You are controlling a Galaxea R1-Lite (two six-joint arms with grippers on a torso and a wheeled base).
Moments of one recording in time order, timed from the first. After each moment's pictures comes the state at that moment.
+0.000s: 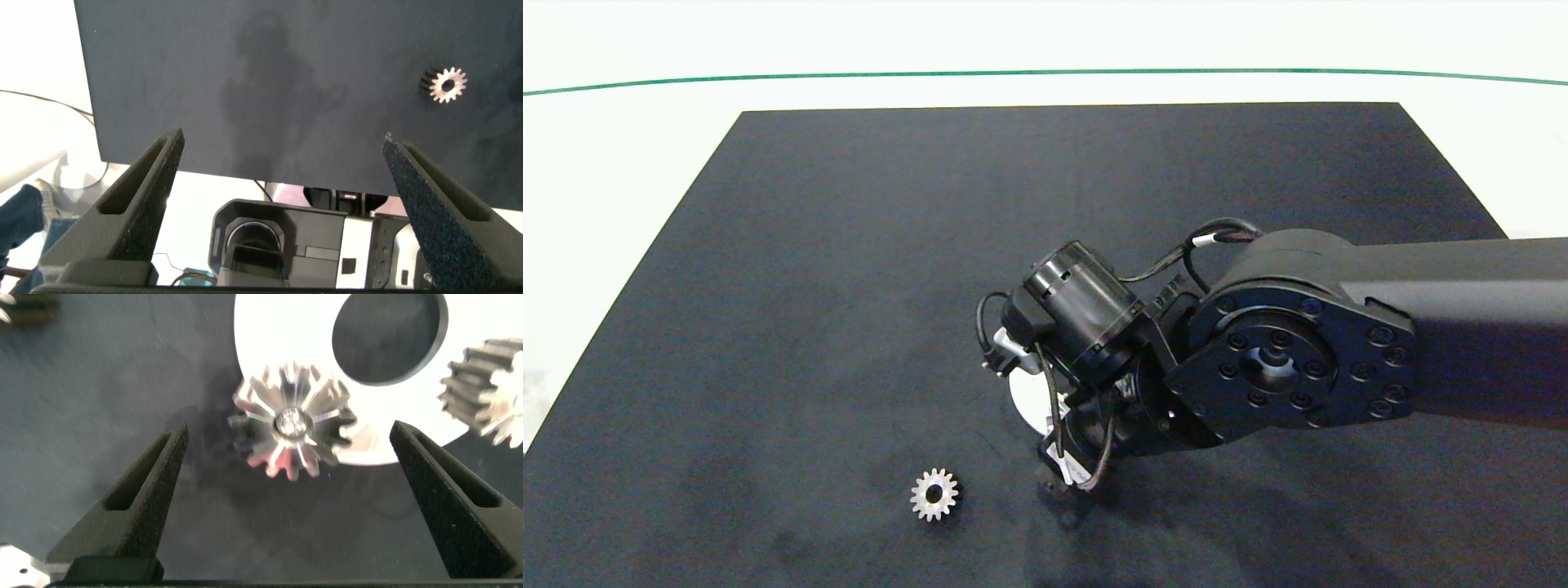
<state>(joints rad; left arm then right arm) -0.07 1.09 -1.55 1.28 0.11 -0.15 0.94 2.05 -1.74 0.69 -0.35 -0.07</state>
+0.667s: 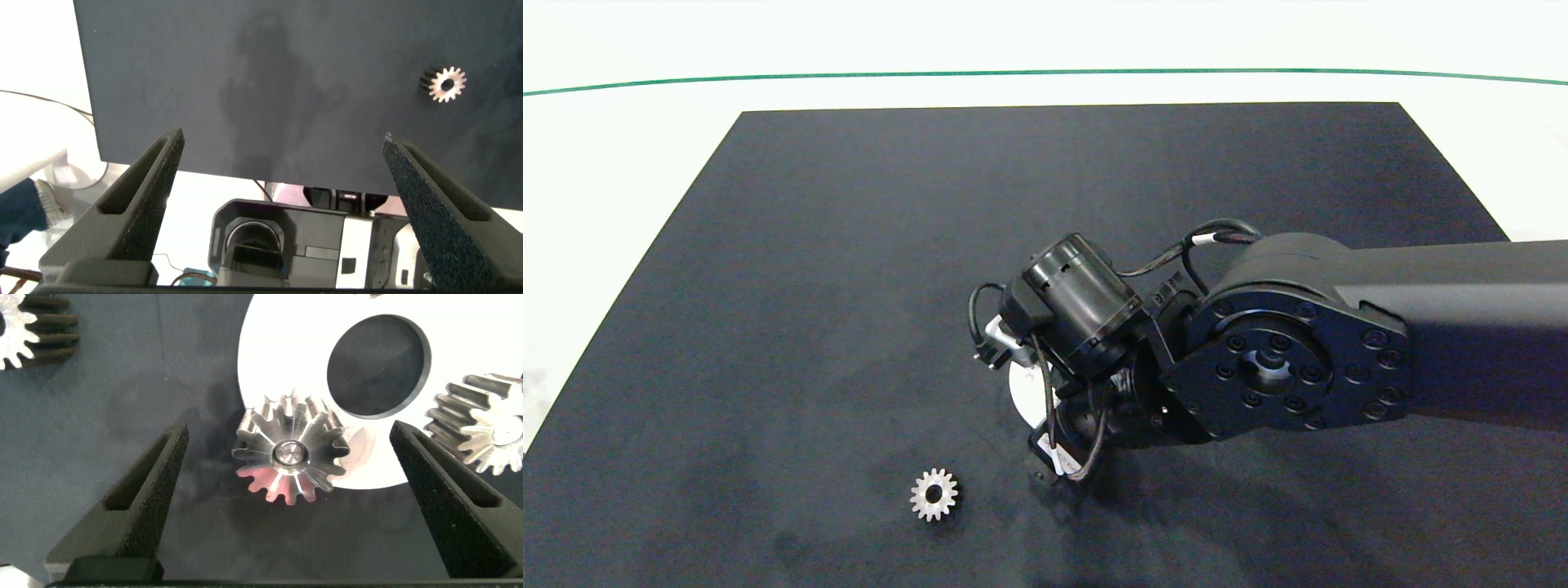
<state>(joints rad) -0.07 1.09 -1.54 1.28 0.11 -0.15 0.94 2.06 -1.73 0.63 -0.34 -0.10</state>
